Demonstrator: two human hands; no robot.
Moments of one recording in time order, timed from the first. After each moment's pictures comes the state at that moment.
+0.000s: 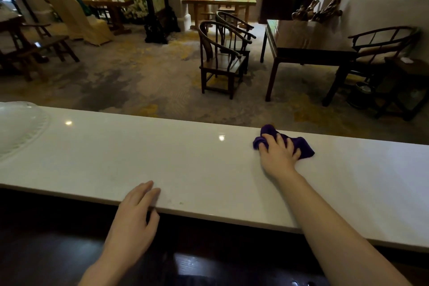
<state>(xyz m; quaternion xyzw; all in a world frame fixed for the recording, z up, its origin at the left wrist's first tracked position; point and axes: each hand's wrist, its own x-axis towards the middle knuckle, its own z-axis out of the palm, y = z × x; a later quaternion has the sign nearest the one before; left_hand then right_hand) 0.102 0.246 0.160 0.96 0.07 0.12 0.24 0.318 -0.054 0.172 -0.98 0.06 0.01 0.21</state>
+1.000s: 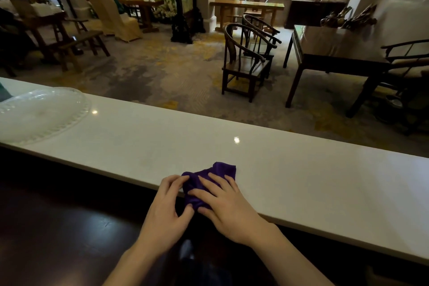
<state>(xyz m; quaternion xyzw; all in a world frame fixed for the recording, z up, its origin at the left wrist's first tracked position) 0.079 0.233 0.165 0.90 0.05 0.16 0.40 0.164 0.057 0.164 -0.88 -0.45 0.03 0.17</state>
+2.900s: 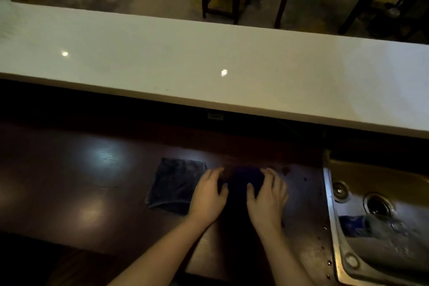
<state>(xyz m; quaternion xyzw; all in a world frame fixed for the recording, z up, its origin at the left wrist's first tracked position) -0.017 0.042 0.012 0.91 0.09 -0.05 0.40 -0.009 -0.111 0.004 -0.96 0.08 -0.02 0.28</state>
